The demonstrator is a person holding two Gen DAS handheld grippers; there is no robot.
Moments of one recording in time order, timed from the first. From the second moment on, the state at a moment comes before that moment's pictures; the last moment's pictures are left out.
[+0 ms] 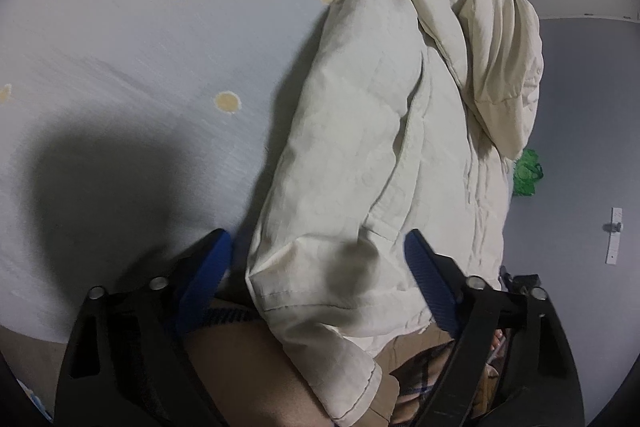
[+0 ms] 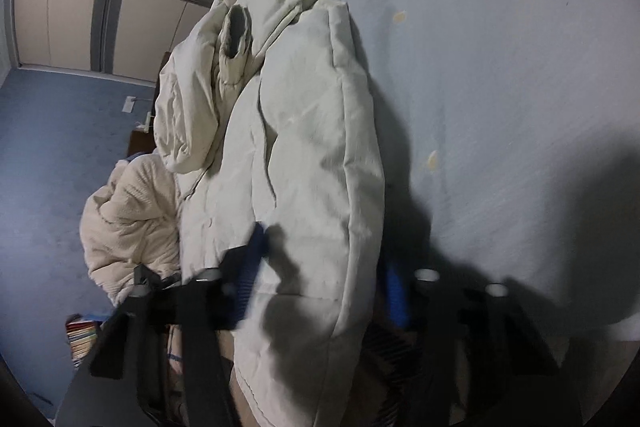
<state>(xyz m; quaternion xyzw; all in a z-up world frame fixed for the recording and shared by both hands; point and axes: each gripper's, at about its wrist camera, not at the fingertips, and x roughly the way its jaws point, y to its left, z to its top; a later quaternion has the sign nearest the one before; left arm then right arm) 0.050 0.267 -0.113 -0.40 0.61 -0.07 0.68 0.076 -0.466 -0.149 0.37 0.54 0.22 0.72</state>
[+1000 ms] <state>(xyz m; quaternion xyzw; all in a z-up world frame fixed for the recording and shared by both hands) 0.038 0.200 -0.062 -0.26 0.60 -0.21 0.73 0.064 -0.452 -0.125 0.31 0.52 0.31 0.73</state>
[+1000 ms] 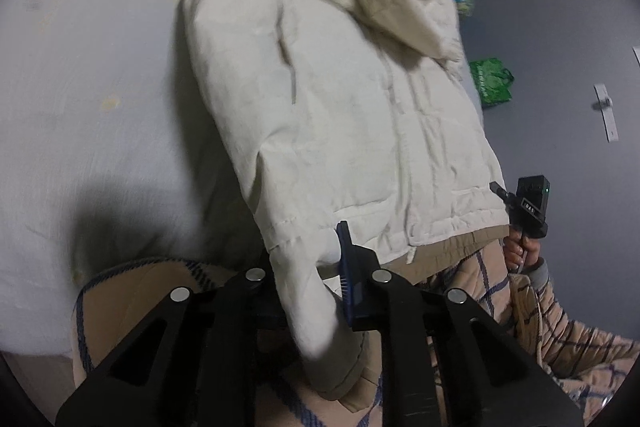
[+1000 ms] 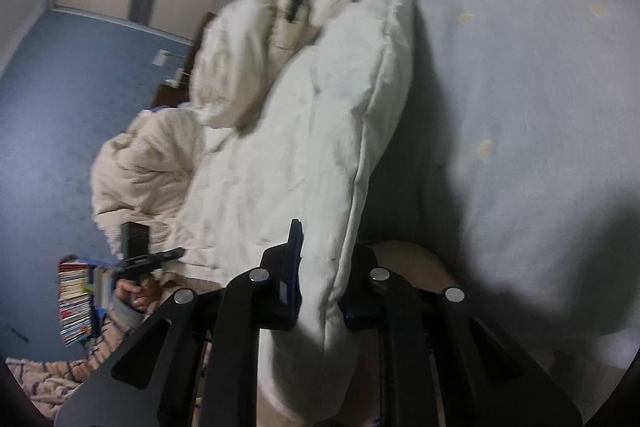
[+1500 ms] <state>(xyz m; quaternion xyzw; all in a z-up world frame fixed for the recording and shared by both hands) 0.077 0.216 0.035 -0.31 0.44 -0.26 0.80 0.121 -0.428 -0.038 0.39 0.41 0.40 0.72</state>
